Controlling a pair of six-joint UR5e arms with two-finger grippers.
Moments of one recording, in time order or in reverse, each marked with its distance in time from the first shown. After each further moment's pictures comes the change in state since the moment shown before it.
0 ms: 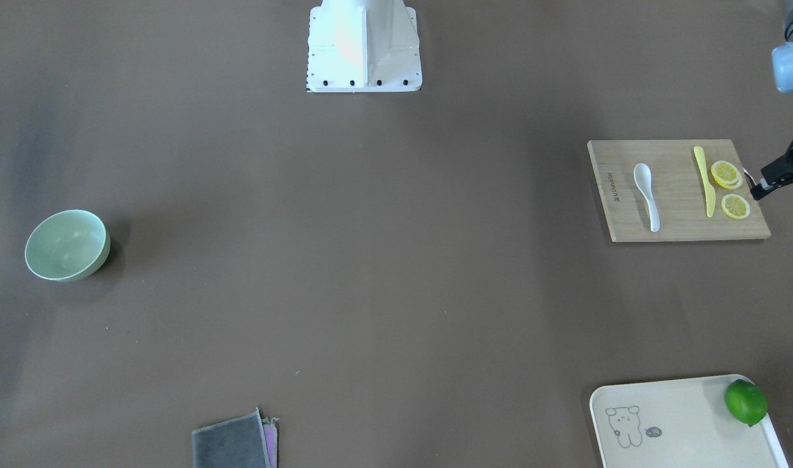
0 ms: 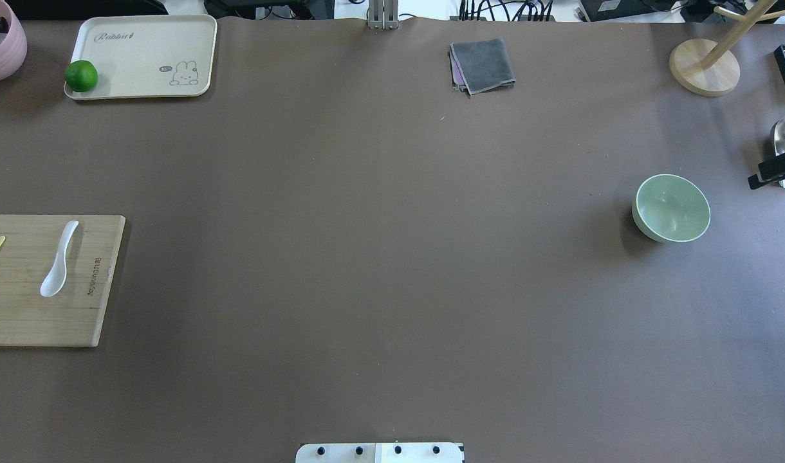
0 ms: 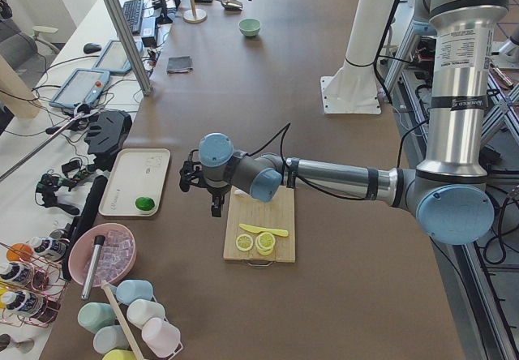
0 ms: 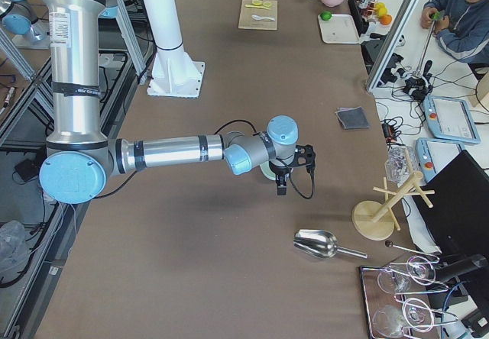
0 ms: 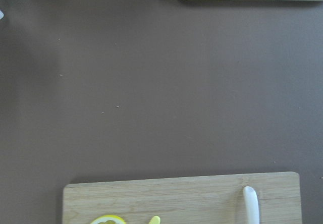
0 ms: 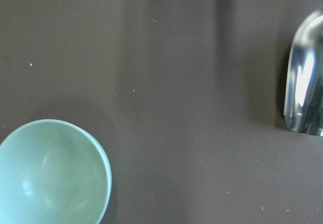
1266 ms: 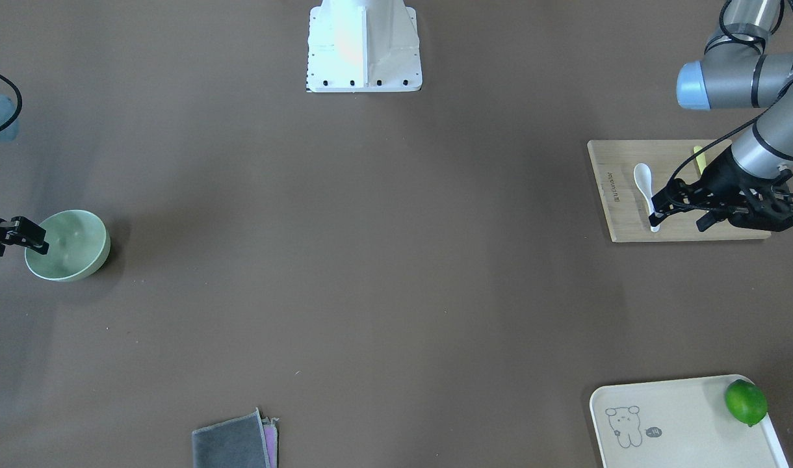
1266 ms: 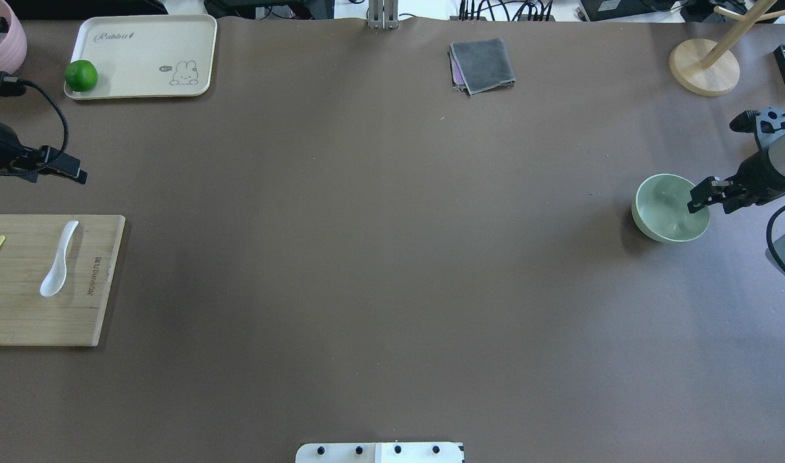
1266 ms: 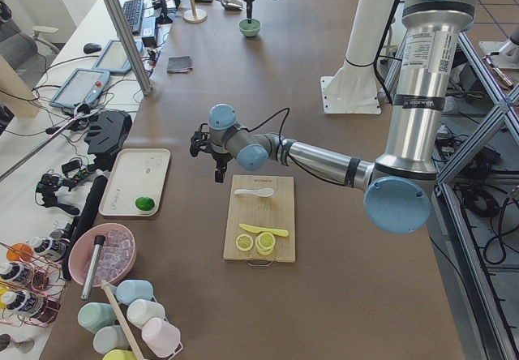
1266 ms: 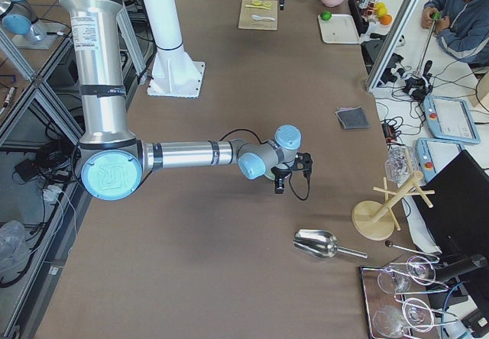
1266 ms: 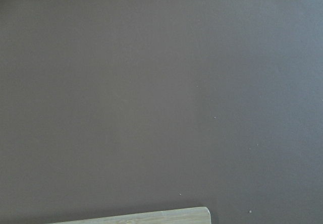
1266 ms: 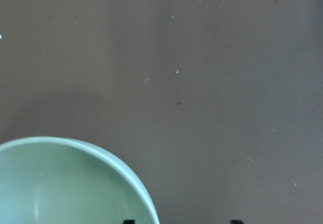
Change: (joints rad) left arm 0.242 -0.102 -0.009 -0.090 0.177 -0.228; right arm -0.158 0.080 -0.189 0.121 -0.063 0.139
